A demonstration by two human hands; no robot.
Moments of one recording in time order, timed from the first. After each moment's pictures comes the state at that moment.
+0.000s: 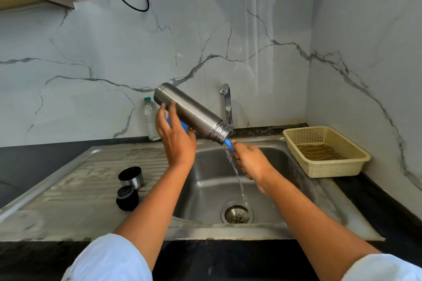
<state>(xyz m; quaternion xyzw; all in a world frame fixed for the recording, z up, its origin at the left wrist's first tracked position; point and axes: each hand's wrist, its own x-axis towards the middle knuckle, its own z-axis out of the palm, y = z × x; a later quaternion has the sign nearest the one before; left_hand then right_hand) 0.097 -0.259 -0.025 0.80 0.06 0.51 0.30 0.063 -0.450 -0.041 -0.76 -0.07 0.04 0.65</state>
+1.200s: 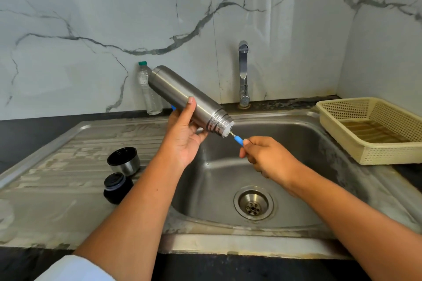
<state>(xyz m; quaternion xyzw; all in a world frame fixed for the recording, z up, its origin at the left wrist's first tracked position) 0.126 -0.226 -0.062 0.44 0.05 0.12 0.89 0.096 -0.428 -0.085 -0.82 -0.13 0.07 0.56</state>
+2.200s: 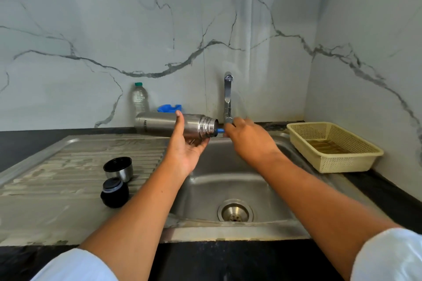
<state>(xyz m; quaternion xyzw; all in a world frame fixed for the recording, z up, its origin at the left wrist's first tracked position) 0.112 -0.247 -0.059 0.32 0.03 0.08 0.94 0.101 -0.419 -0.037 -0.93 -0.23 -0.28 -0.02</state>
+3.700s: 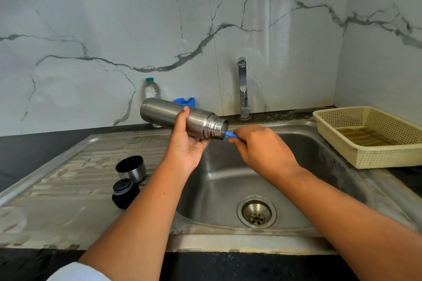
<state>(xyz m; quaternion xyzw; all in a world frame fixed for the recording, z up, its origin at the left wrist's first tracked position) 0.125 -0.222 -0.067 0.37 0.03 0.11 0.92 0.100 -0.417 -0.067 -0.90 -0.27 -0.25 0.22</state>
